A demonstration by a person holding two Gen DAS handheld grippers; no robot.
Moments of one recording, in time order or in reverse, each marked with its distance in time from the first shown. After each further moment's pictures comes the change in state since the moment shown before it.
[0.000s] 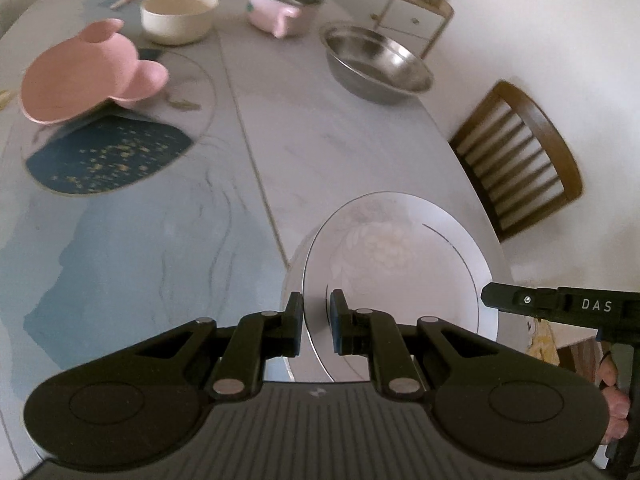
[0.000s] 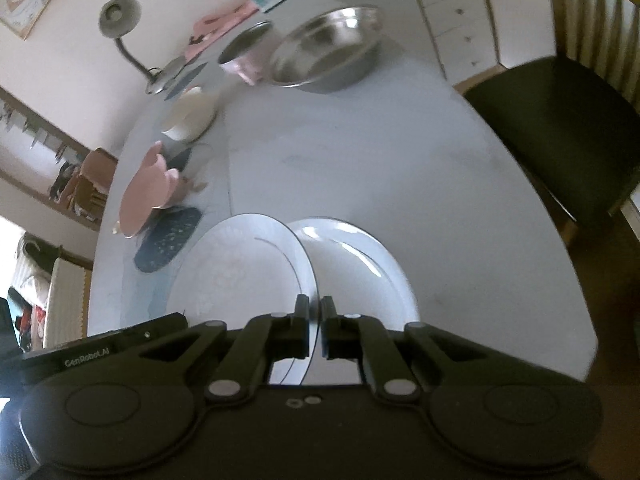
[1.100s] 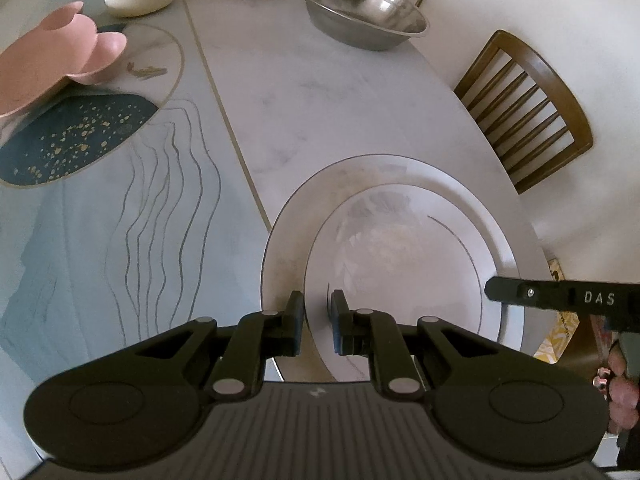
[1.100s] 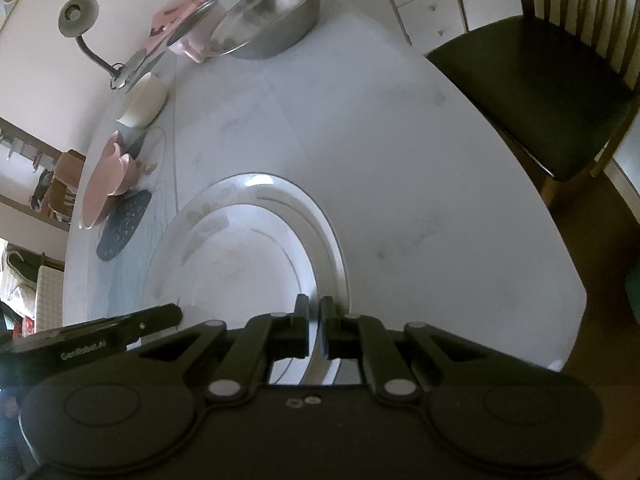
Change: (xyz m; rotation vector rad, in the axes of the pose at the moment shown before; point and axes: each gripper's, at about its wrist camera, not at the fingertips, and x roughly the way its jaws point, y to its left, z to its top) left arm 0.038 -0.014 -0.009 0.079 0.091 0.029; right arm 0.022 -0.042 -0.026 0.059 0.043 -0.036
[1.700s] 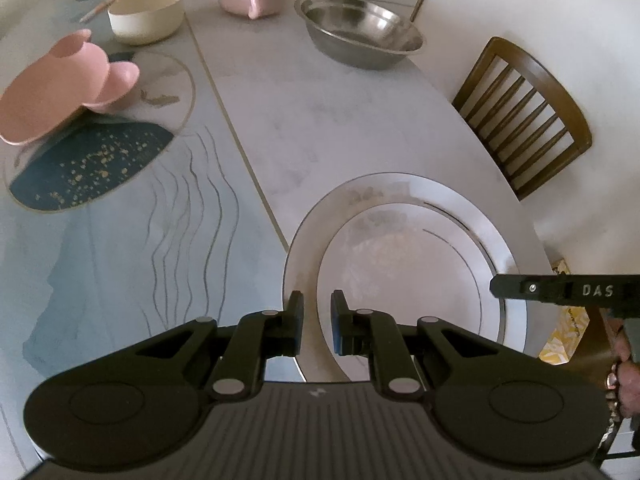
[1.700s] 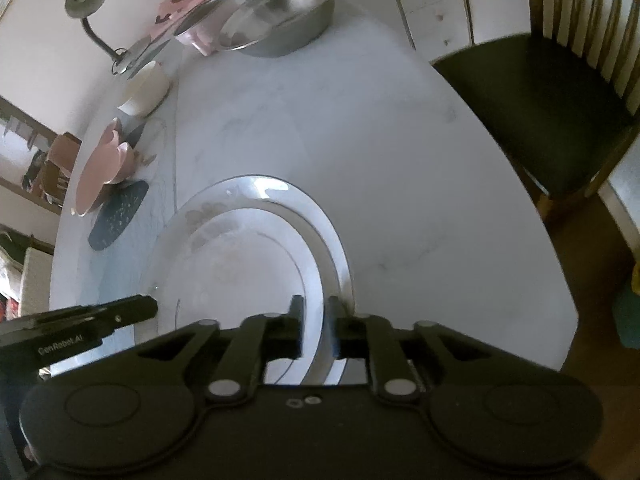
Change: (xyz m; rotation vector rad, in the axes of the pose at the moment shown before) left arm -0.019 0.002 -0.001 0.042 -0.053 0.033; right arm -0.004 0.014 0.006 -0.071 0.003 -0.051
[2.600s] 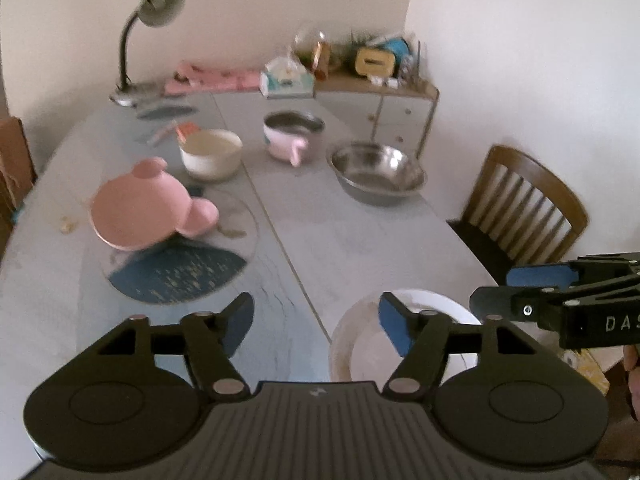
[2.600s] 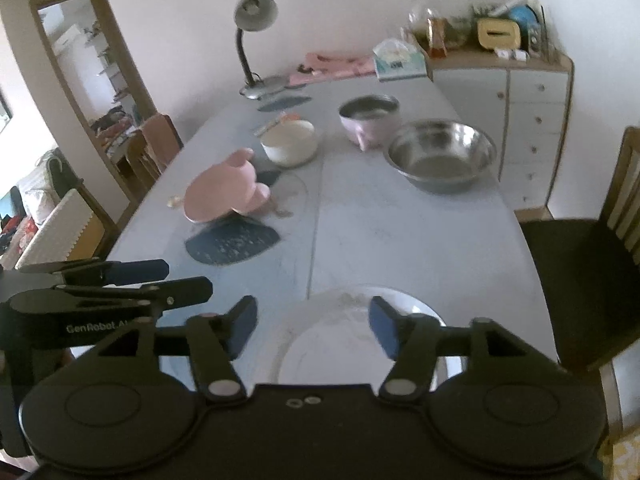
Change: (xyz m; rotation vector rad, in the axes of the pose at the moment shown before) left arm -0.120 0.005 -0.014 0.010 -0.393 0.103; right arm -0.076 0.127 -0.002 -0.435 -0.249 0.074
